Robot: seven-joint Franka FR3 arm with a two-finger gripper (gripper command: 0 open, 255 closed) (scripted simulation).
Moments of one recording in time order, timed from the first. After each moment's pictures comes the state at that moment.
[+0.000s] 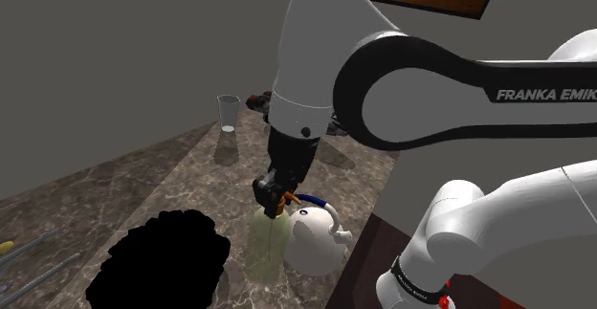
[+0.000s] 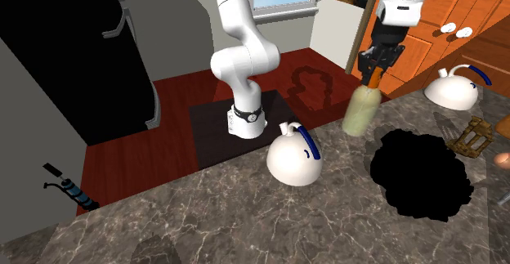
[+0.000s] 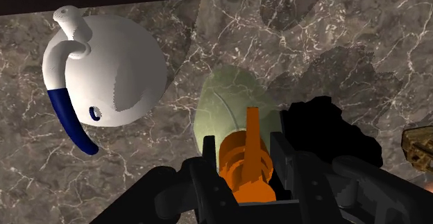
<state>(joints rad) 0.04 -0.65 0.60 -2.34 0.36 1.80 0.40</state>
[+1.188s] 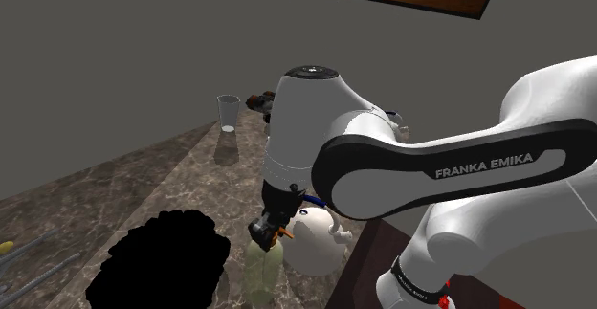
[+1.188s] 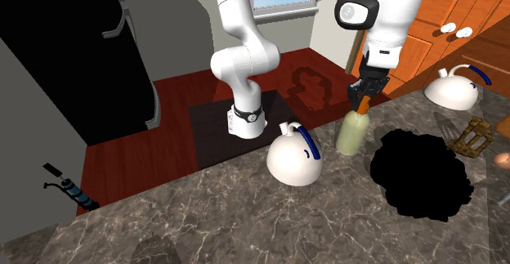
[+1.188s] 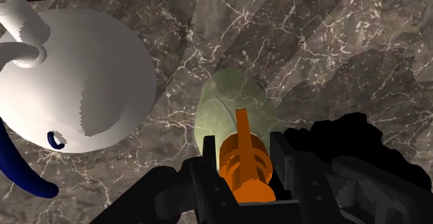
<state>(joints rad) 0.05 -0.60 0.68 -2.53 0.41 2.05 0.39</state>
